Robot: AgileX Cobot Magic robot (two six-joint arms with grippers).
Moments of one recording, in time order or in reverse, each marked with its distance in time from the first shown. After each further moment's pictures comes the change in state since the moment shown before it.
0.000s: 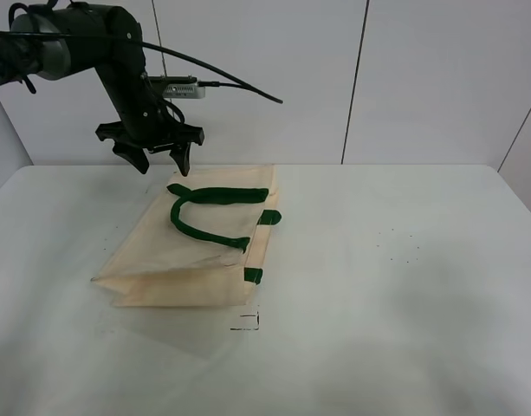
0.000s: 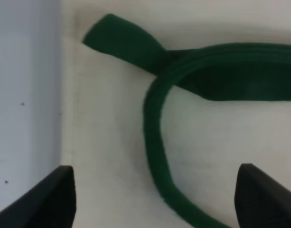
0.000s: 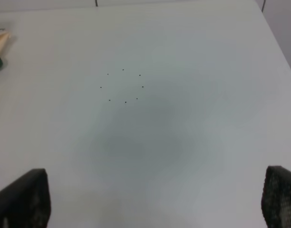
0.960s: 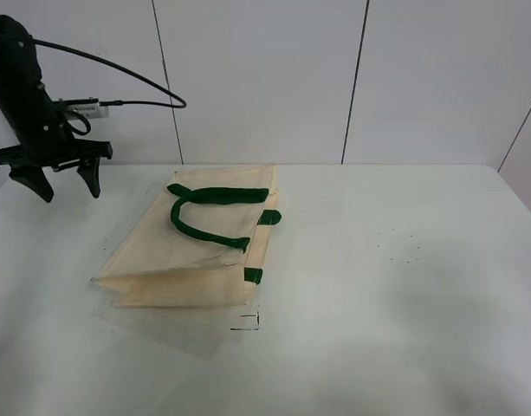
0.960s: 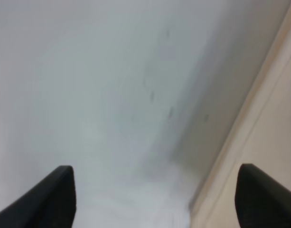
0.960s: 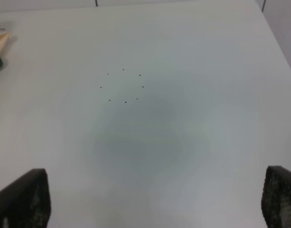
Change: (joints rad) left arm 0.274 -0.145 0.261 0.009 0.056 0.000; right arm 0.000 0.000 0.000 0.001 0.000 0.000
